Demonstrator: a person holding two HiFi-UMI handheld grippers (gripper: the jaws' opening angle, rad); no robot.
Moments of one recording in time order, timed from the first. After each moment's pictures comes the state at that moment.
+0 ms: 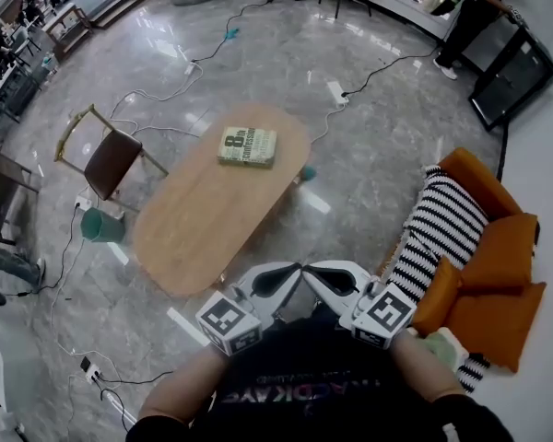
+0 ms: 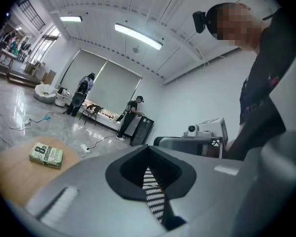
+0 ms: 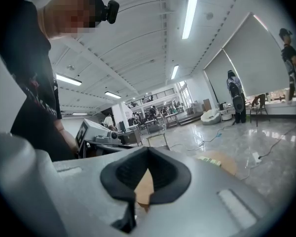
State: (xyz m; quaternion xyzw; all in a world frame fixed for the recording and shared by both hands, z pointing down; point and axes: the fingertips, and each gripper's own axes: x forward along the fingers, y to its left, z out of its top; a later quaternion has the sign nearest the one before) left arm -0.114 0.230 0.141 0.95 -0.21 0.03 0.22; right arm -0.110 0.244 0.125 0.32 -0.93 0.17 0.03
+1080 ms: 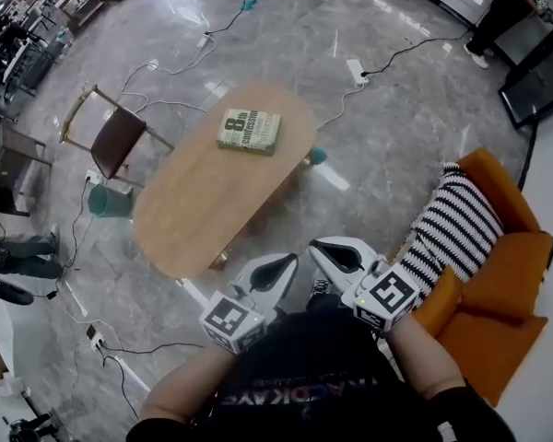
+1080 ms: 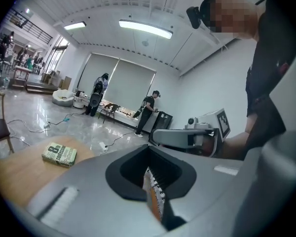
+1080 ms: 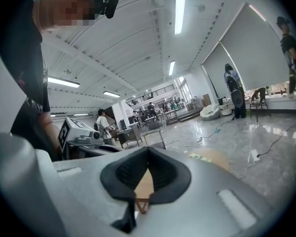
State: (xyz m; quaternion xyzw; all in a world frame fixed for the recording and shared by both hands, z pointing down) left arm -0.037 0.174 0.182 0.93 -0.30 0.07 0.21; right arm -0.005 0.159 0.172 0.31 -0.93 0.19 0.05
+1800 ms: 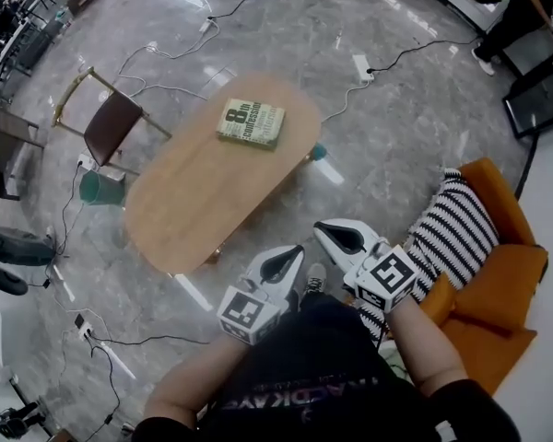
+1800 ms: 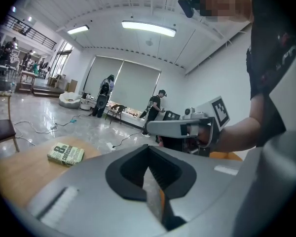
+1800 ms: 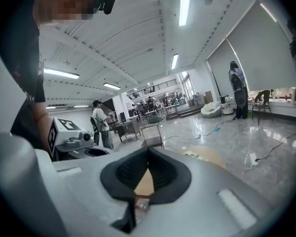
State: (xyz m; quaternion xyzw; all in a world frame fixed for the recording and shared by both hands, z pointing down) left arm -0.045 0.137 0.233 0.91 -0.34 0.08 0.20; right arm -0.018 0.100 0.213 0.30 -0.93 0.18 0.09
